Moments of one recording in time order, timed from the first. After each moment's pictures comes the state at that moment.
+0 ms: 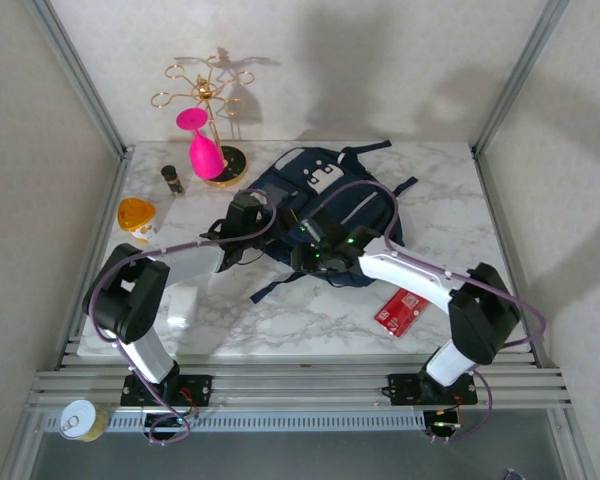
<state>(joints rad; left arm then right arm) -0.49 1.71 0.92 0.24 0.20 -0.96 0.86 1.61 1.19 -0.60 0.04 0.73</state>
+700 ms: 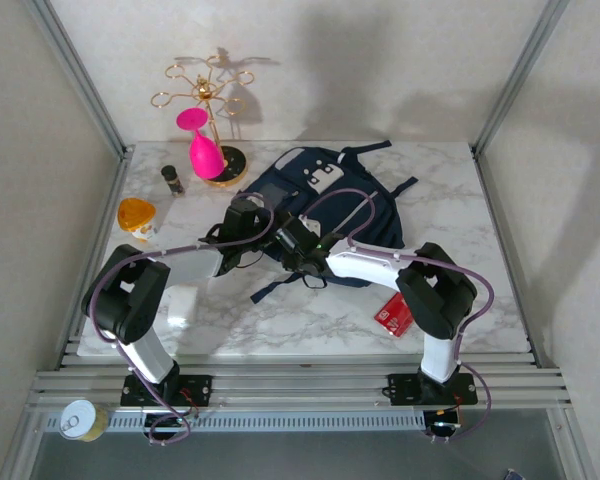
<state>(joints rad) -0.48 1.70 0.87 0.30 0.19 -0.98 0.89 1.85 1.22 -0.39 0.21 0.89</state>
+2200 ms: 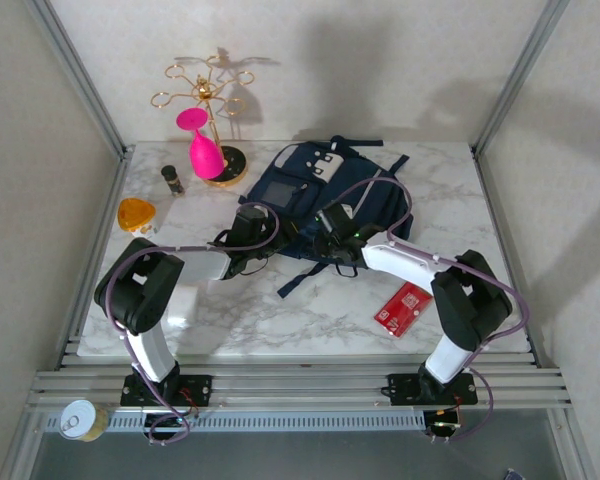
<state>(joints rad) -0.50 1.79 0.85 0.32 0.17 -1.03 0.72 1.68 1.09 -0.37 0.18 0.66</state>
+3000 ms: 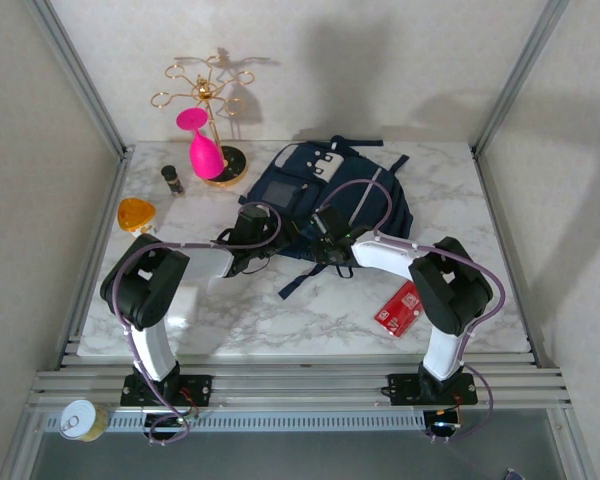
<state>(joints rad) -0.50 1.83 0.88 0.32 0.17 -1.03 0.70 1.81 1.10 -0.31 0.16 0.39</state>
